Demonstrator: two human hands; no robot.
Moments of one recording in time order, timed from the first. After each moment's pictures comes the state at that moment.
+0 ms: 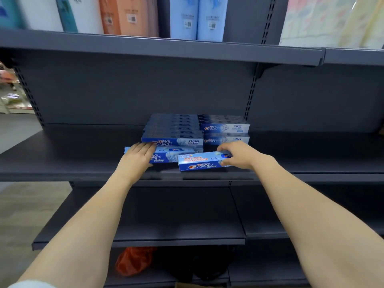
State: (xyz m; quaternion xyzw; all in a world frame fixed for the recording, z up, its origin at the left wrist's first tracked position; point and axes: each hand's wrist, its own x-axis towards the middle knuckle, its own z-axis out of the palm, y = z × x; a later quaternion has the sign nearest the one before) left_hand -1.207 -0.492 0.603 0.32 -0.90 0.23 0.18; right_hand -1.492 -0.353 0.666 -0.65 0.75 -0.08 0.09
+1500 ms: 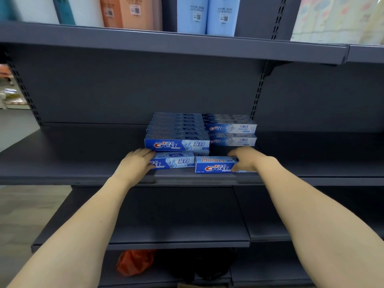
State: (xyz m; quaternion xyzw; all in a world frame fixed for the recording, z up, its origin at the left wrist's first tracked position) left_hand -1.203 -0.518 0.593 0.39 -0.91 0.08 0.15; right_hand -1.510 -0.386 0.651 -0.62 0.78 0.04 0.10
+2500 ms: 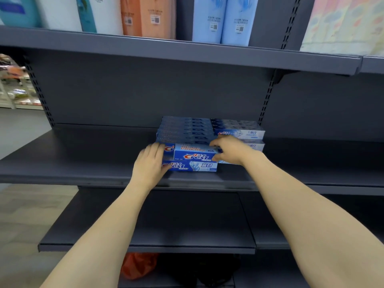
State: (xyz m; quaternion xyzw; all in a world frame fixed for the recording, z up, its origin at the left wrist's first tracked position) left_hand -1.216 -0.502 0.596 0.40 -0.87 0.12 0.26; right_hand -1.449 -0.418 0.681 -0.70 0.72 -0.03 0.00
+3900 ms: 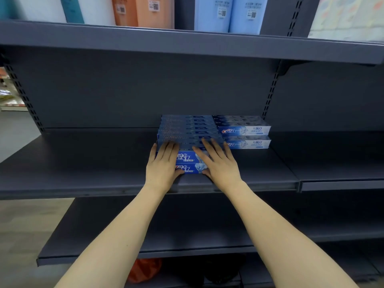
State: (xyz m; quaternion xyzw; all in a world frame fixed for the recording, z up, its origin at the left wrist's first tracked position) left_hand -1.239 -0.520 0.586 0.39 -0.88 0.15 0.23; right_hand -1.411 -0.436 0.591 -0.67 0.70 -0.06 -0.24
